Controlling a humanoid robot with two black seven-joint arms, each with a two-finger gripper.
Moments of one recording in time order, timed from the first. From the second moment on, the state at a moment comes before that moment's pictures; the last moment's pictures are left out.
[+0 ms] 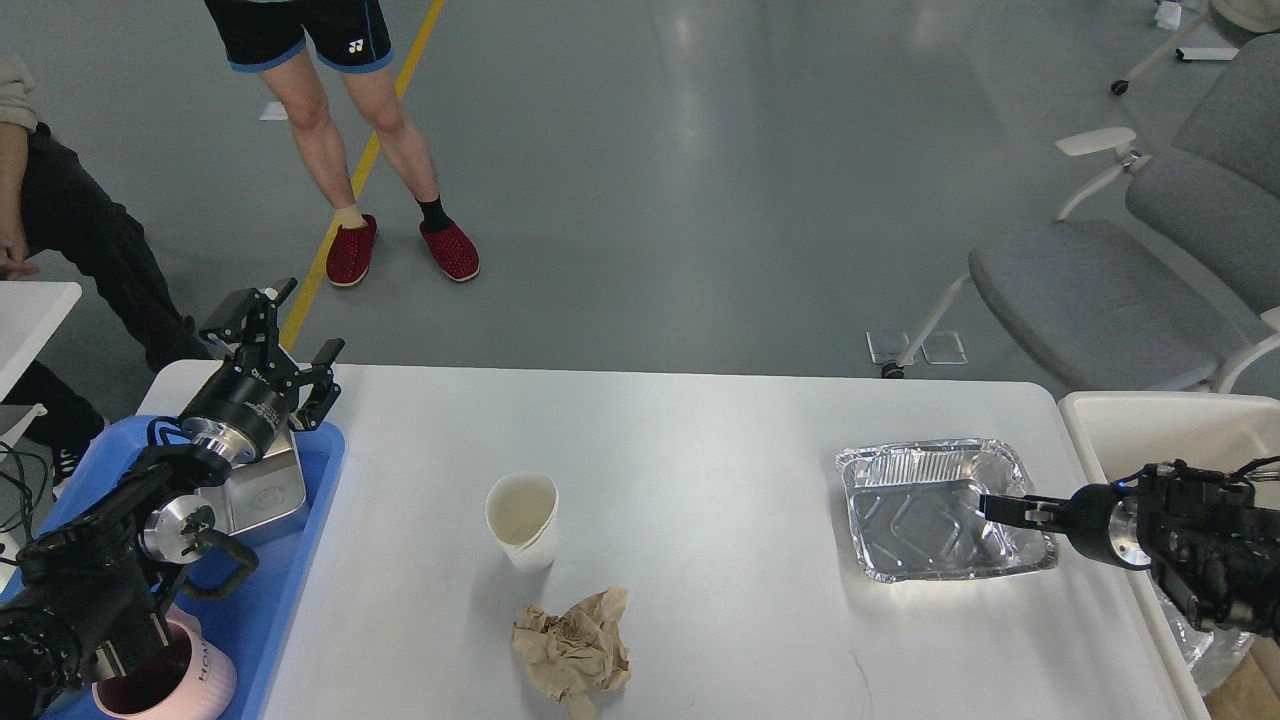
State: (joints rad) left arm -0.66 0.24 -0.78 -0.37 0.30 -0.48 -0.46; right arm 0.71 -0.37 -0.17 0.25 -1.11 0.15 0.51
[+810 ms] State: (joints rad) left arm -0.66 0.22 -0.78 -0.37 0.30 -0.46 -0.46; right arm 0.69 -0.38 -0.17 0.26 -1.09 0.22 0.54
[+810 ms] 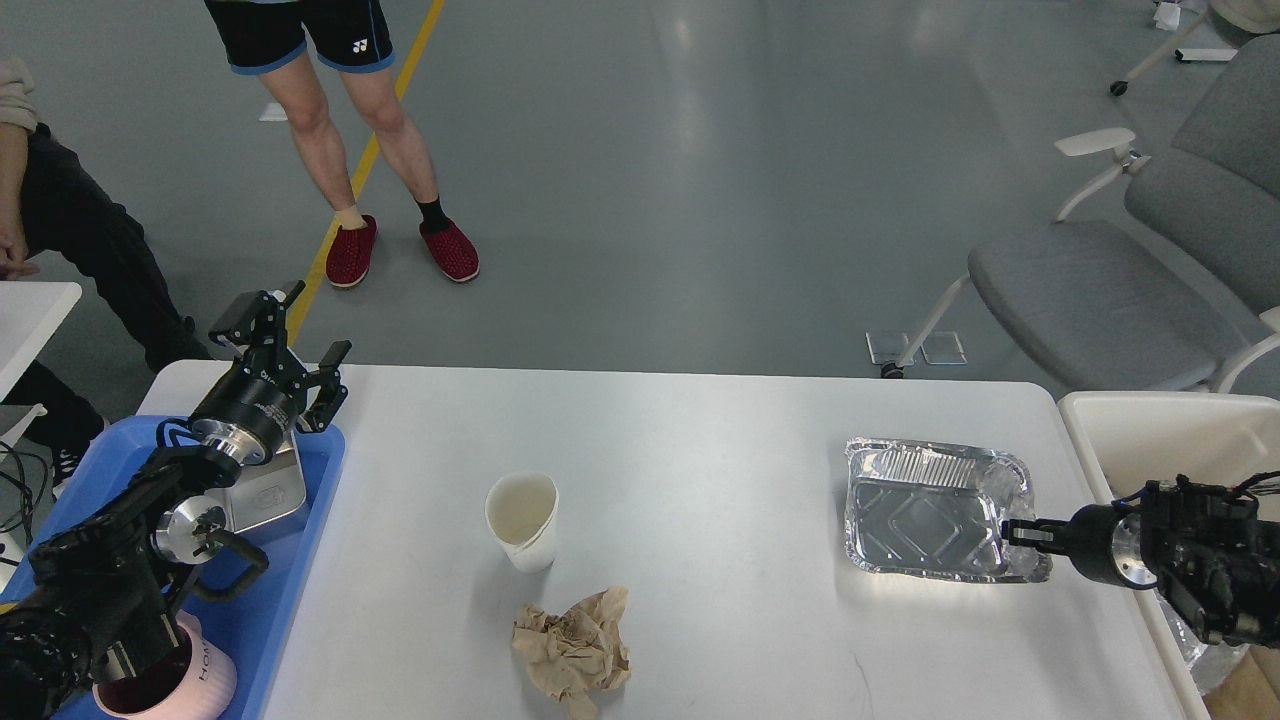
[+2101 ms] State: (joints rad) left arm -0.67 0.21 -0.76 -0.37 0.31 -0.43 -0.46; right arm 1.17 -0.13 -0.21 0.25 -1.04 0.51 0.52
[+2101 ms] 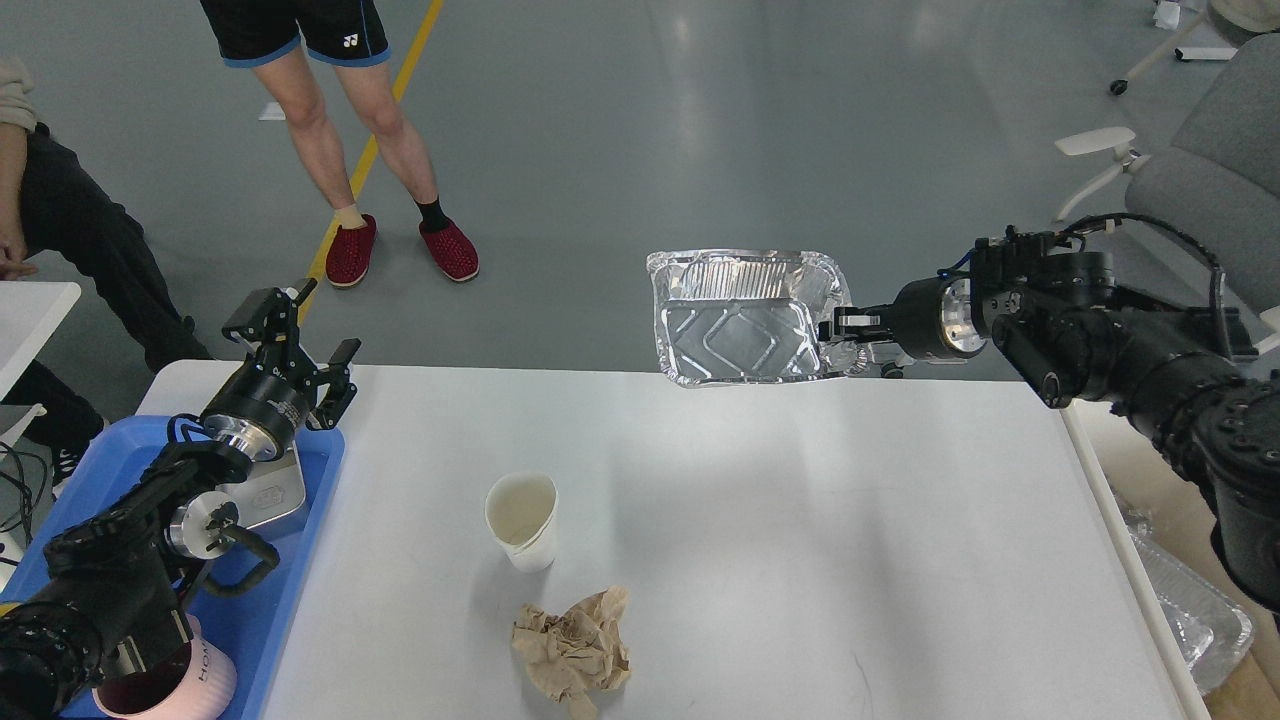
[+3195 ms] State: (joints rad) left arm -0.68 0.18 -0.73 -0.37 0.32 -0.40 -0.46; right arm 1.11 -0.28 -0.21 0.40 -1.05 0.67 0.50
